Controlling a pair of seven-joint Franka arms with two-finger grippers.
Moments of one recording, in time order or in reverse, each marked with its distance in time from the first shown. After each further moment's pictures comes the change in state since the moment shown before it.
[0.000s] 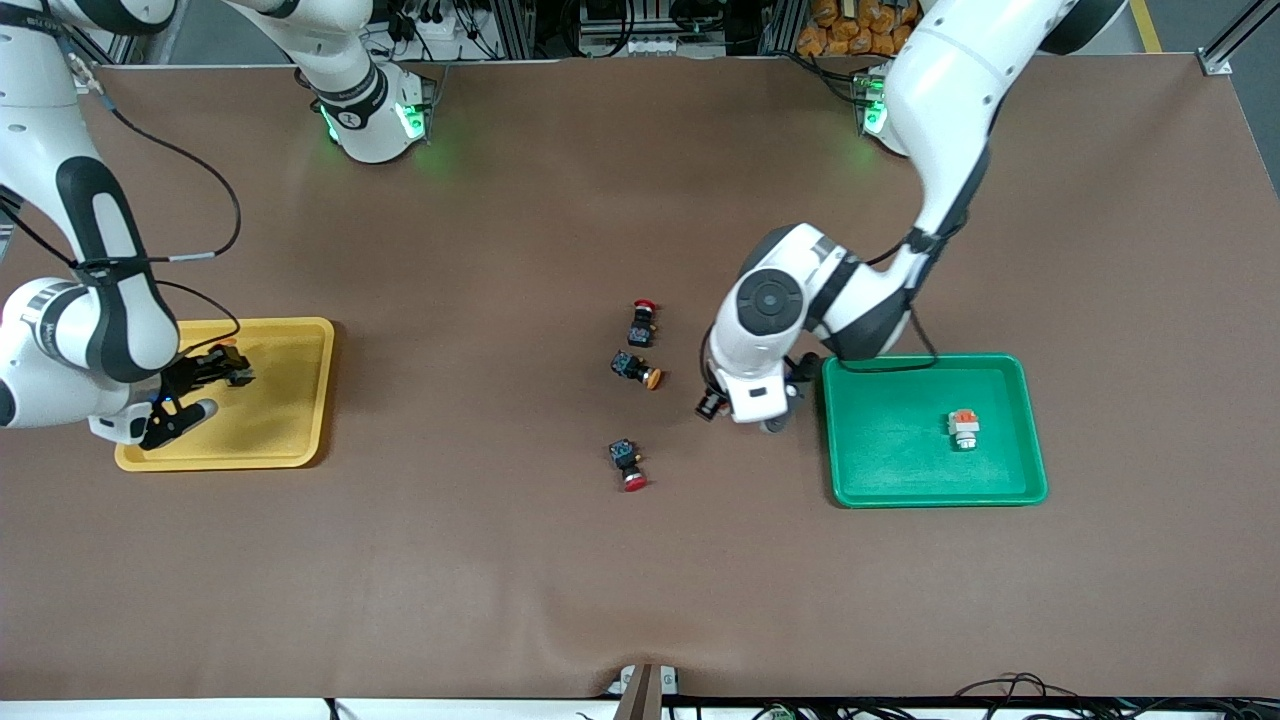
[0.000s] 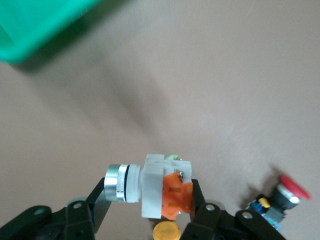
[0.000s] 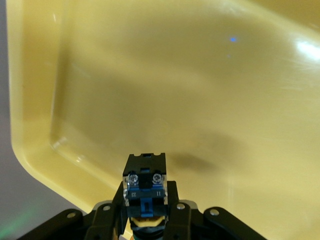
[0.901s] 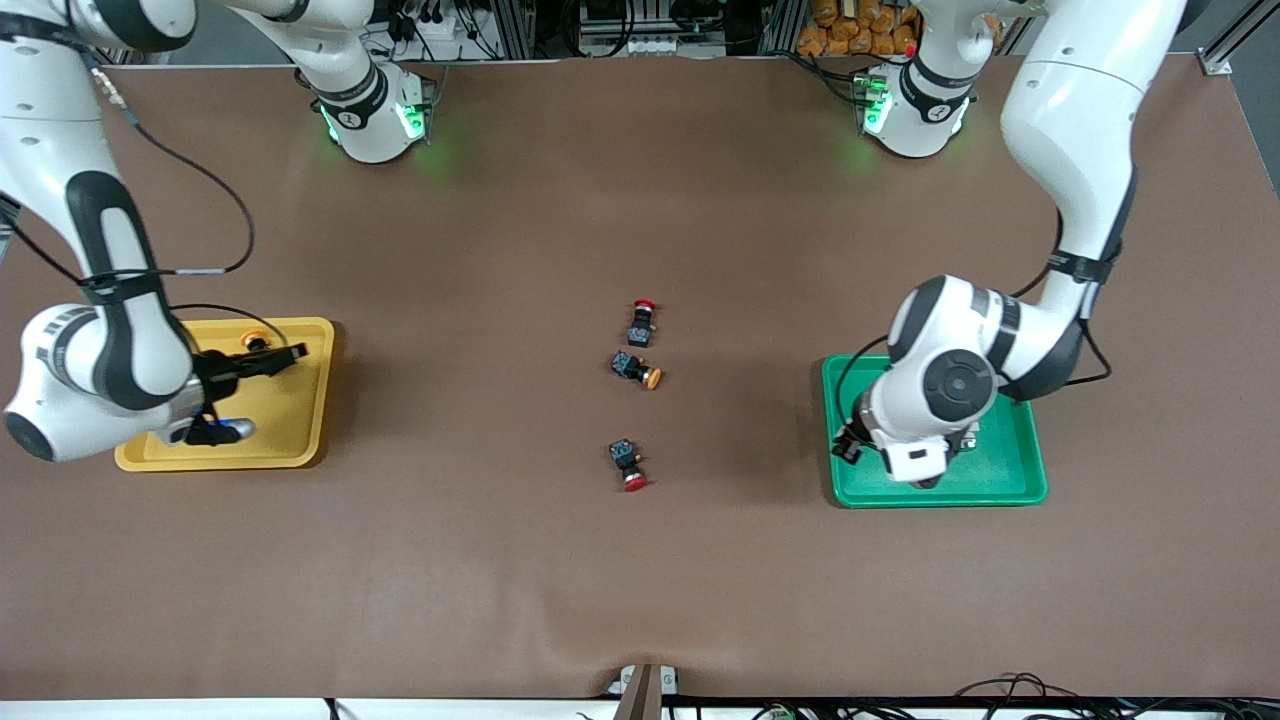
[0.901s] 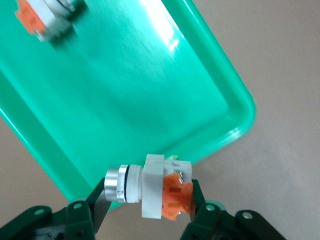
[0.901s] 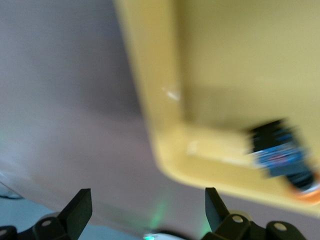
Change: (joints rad) left arm 0.283 -0.006 0.010 -0.053 0.000 -0.083 0.299; right arm 0.149 0.000 0.043 0.085 0.208 -0.335 0.688
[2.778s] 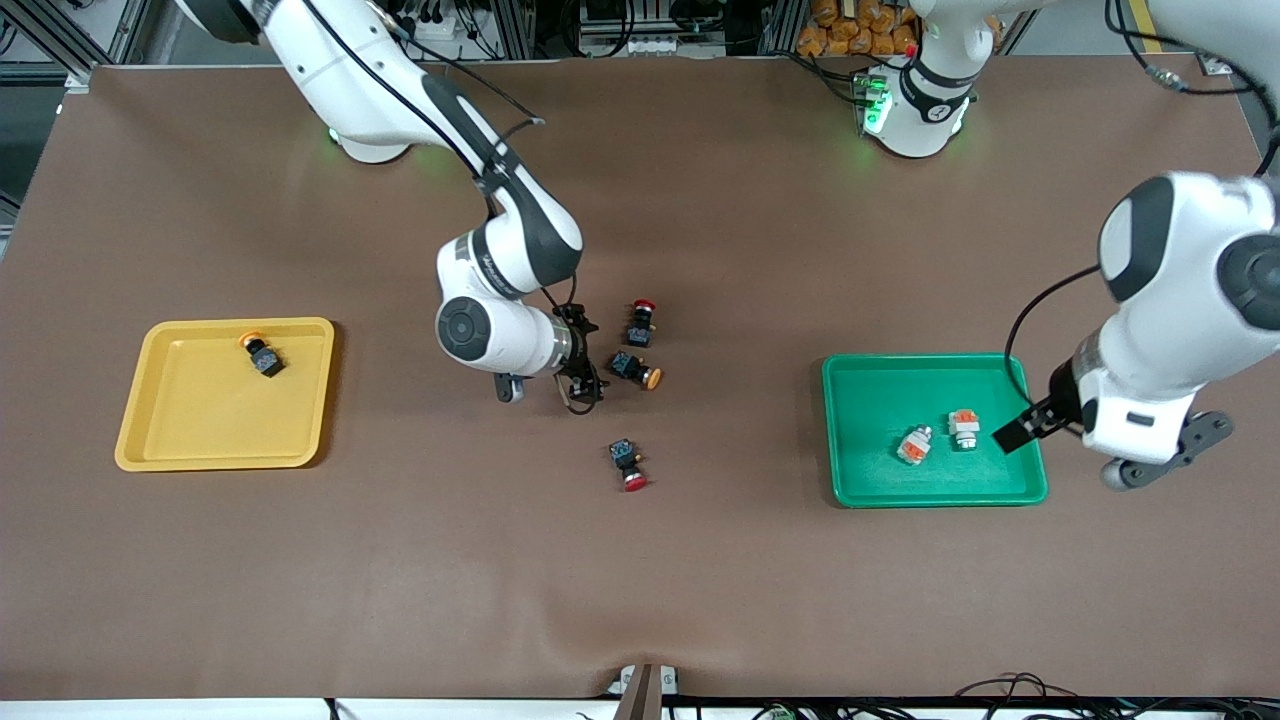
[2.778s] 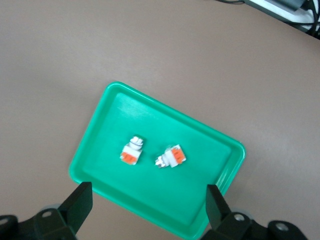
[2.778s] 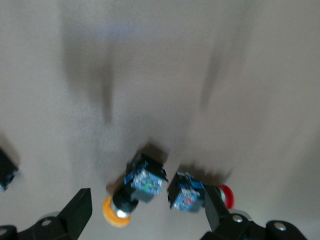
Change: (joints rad) left arm 0.184 -0.312 -0.009 0.059 0.041 -0.173 0.701; right arm 0.760 0.027 0.002 -0.046 0.315 0.732 1.823
